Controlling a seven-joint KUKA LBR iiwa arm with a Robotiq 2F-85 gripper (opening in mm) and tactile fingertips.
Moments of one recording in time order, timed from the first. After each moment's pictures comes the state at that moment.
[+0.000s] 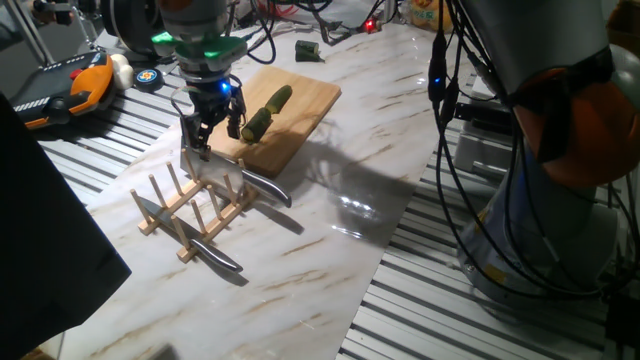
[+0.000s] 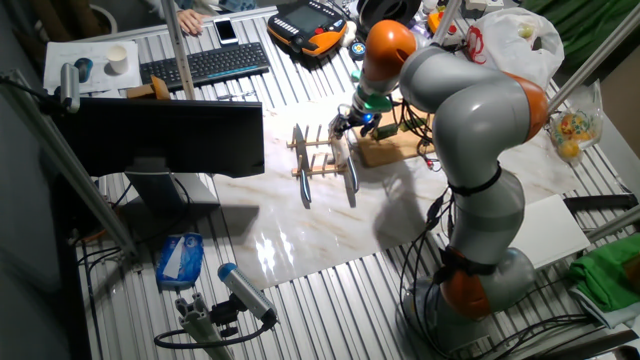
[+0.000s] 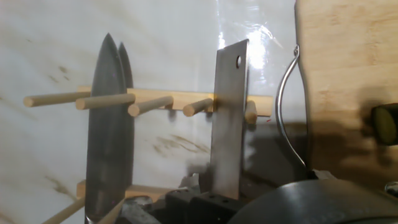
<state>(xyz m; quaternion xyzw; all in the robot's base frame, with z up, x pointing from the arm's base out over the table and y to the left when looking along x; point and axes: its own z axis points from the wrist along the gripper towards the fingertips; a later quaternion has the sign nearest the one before) 0.582 0.076 0.113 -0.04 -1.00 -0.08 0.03</state>
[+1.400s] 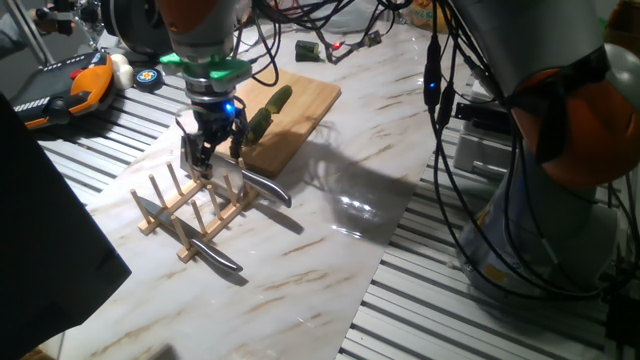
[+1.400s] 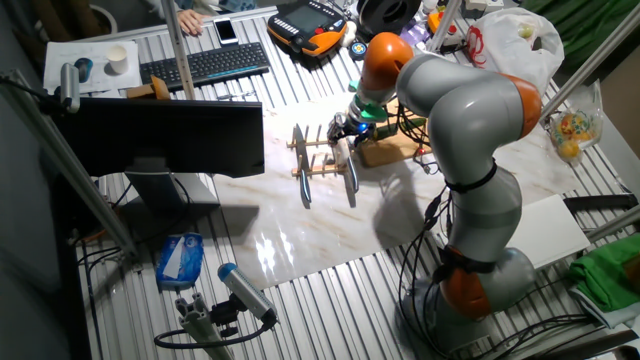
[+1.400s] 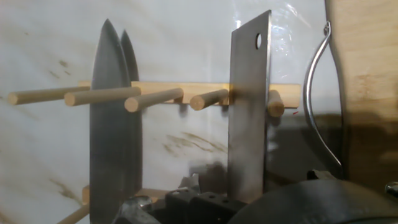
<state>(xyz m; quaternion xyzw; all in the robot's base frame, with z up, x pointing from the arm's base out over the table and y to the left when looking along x) 0.574 0.094 0.077 -0.06 -0.99 -0.11 0.03</state>
